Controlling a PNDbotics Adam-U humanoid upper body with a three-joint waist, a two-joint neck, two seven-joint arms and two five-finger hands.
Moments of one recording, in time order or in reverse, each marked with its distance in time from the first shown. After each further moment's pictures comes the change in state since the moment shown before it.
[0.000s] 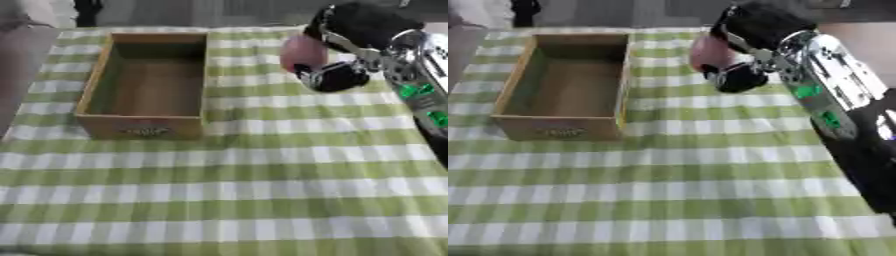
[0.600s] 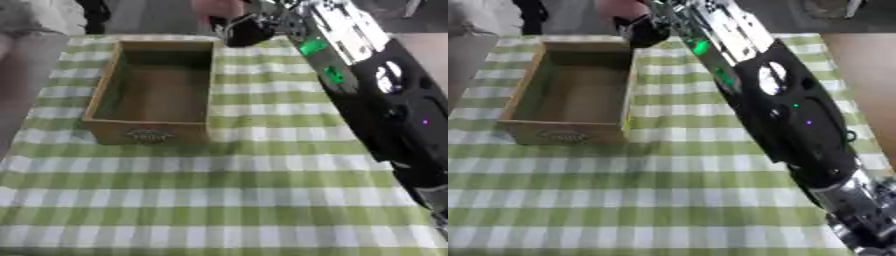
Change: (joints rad) left arm -0.001 0.000 -0.009 0.000 0.012 0.004 -0.005; right arm -0.257 0.265 0.039 0.241 0.177 0.038 -0.053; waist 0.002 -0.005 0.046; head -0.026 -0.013
